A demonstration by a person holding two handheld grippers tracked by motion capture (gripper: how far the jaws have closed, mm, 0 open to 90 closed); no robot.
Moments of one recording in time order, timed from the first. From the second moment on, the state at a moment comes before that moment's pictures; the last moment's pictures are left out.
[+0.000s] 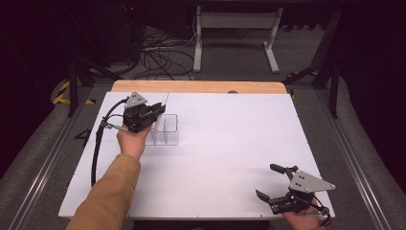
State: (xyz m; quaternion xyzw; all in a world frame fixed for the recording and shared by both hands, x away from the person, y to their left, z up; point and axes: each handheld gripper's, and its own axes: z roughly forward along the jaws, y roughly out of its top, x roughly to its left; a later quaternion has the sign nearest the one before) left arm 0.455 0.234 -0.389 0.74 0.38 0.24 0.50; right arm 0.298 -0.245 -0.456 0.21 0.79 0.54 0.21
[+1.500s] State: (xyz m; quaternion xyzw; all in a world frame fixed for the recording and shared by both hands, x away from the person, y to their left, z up) left arm 0.406 0.238 -0.360 0.74 0.35 0.25 0.52; right arm 0.299 -0.241 -0.456 0.22 0.79 0.54 0.21
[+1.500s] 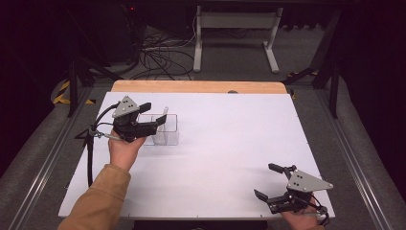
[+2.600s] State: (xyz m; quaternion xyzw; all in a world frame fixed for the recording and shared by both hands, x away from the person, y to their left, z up) left arm 0.328 0.264 -0.371 0.77 0.27 0.22 0.54; right arm 0.299 -0.240 -0.457 0.21 0.79 0.53 0.20
